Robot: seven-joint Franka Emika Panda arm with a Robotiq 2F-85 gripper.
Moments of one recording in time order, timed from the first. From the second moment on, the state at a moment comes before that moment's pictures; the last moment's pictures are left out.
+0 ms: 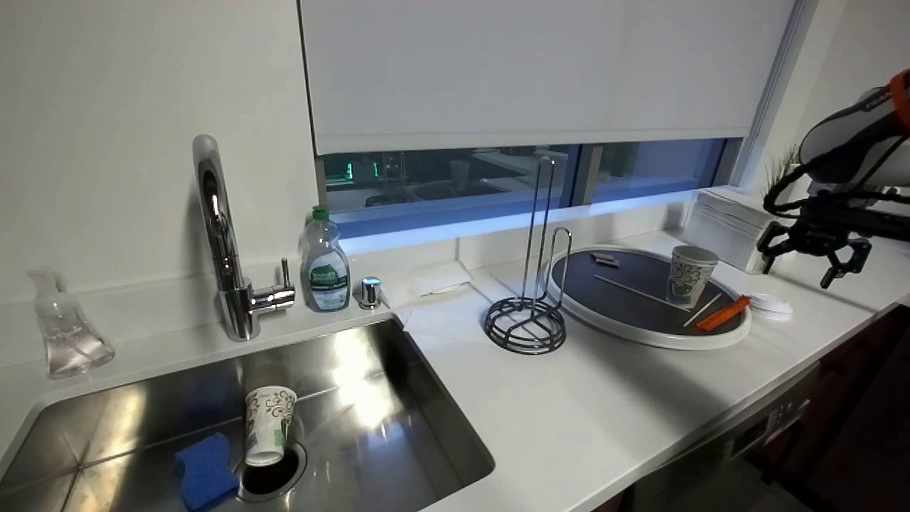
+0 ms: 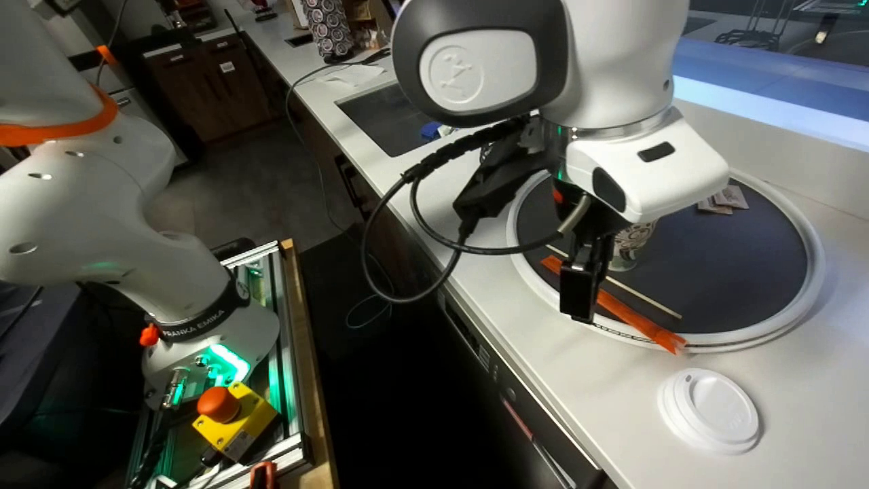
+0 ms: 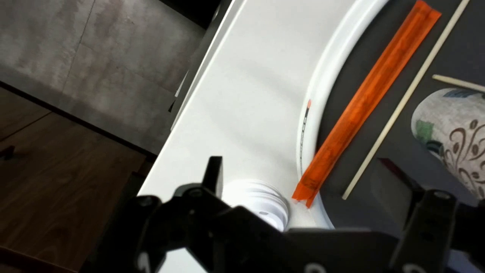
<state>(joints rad) -0.30 0.12 -0.28 -2.19 0.04 2.41 0.31</state>
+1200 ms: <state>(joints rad) -0.29 0.14 -0.28 -2.08 0.01 2.23 0.07</state>
